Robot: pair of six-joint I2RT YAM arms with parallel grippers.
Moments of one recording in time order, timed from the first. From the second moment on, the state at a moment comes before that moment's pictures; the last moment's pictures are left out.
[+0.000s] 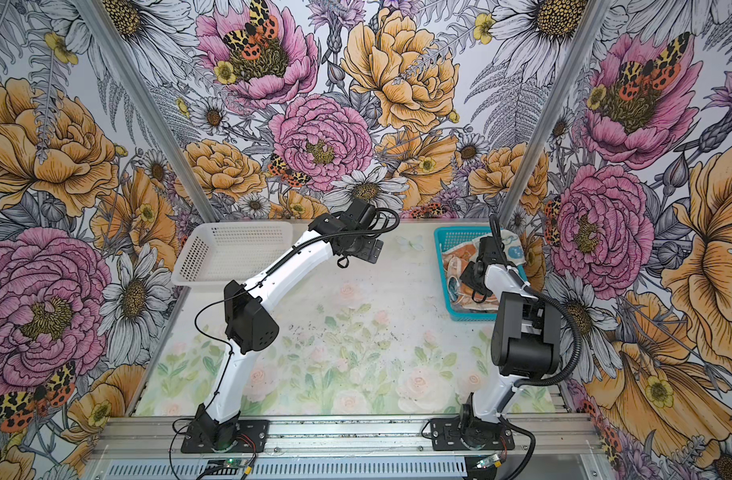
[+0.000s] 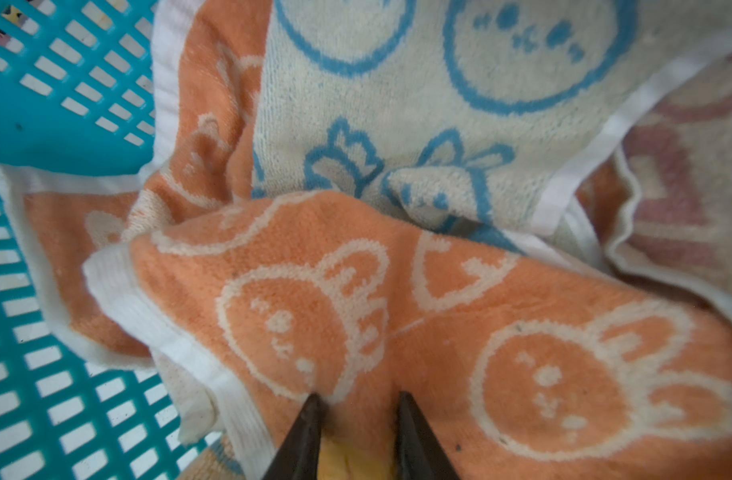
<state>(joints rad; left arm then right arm) -0.71 2.27 2.38 -1.07 -0.26 -0.21 -0.20 1.73 1.16 -0.49 -0.02 0.43</state>
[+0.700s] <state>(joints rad) -0.59 1.97 2.05 -0.95 -0.13 -0.32 0.08 1.64 1.60 -0.66 0.00 0.42</state>
